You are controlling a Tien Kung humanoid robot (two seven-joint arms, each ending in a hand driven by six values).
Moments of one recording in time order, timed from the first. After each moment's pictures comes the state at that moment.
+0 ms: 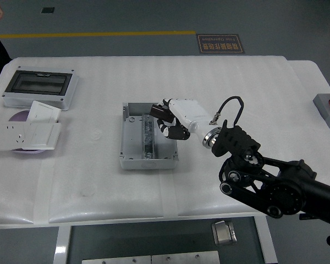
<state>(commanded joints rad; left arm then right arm) -0.07 0.22 -1.07 -0.18 1.76 -0.05 0.05 0.68 -0.25 0.43 1.33 -1.83 -0.29 -0.32</state>
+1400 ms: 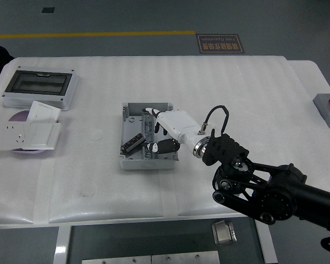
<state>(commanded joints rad) -0.07 0.21 -1.08 -0.18 1.78 -0.06 0.06 0.68 -0.24 0.43 1.33 -1.86 -0.26 -0.32</state>
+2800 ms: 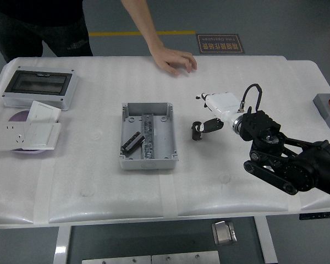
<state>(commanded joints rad) -0.08 0.21 -1.08 -0.18 1.78 -0.07 0.06 0.80 -0.36 0.36 1.08 -1.84 -0.18 -0.33</state>
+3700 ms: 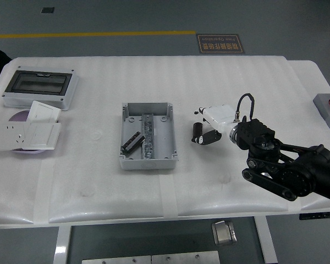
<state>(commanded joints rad) -0.08 0.21 -1.07 -0.18 1.77 -0.07 0.06 0.80 -0.35 0.27 1.07 -1.82 -0.13 -0.35</state>
